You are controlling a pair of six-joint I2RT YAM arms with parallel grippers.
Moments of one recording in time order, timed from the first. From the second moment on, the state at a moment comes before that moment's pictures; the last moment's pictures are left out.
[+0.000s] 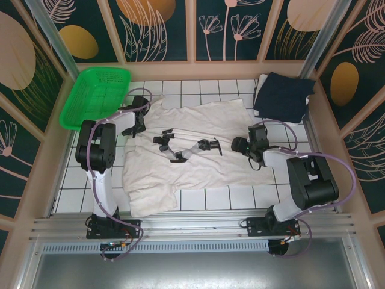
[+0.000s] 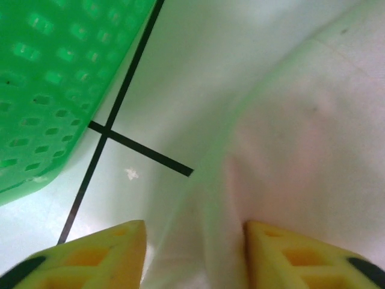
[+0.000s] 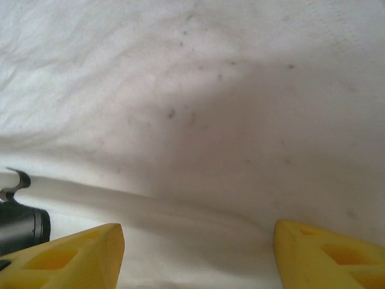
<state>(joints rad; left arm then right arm) -0.20 2.06 1.39 -0.57 -0.45 -0.53 0.25 1.52 0.60 0.05 -0.06 0.49</state>
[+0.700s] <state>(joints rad) -0.31 2.64 2.37 -0.73 -0.46 -0.42 0.28 1.54 0.61 0.08 -0.14 0.49</state>
